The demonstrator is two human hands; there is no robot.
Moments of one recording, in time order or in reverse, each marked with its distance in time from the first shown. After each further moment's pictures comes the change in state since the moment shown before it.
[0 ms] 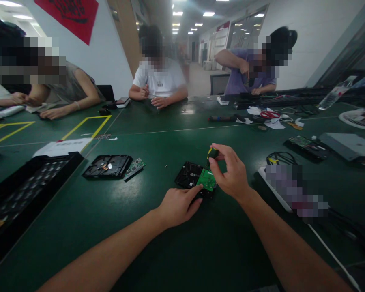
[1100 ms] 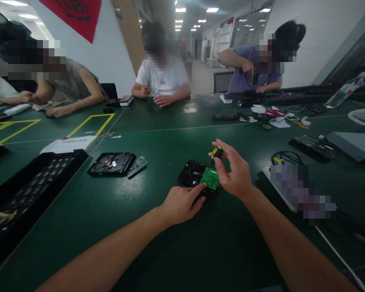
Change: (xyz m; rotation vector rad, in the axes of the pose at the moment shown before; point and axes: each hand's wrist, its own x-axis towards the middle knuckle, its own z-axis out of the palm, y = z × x) left_hand 0.000 -0.001 0.003 0.007 0.011 -0.010; right_hand -0.002 0.003 0.001 0.077 -0.065 -0.002
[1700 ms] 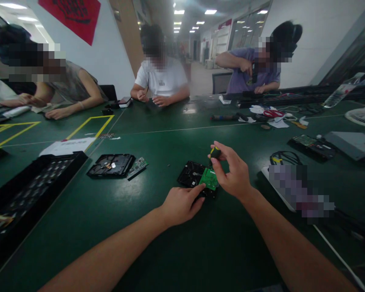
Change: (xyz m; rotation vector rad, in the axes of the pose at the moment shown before) left_hand 0.000 0.000 0.001 -0.001 0.007 0.013; right_hand 0.001 -0.003 0.001 -0.044 0.055 -0.026
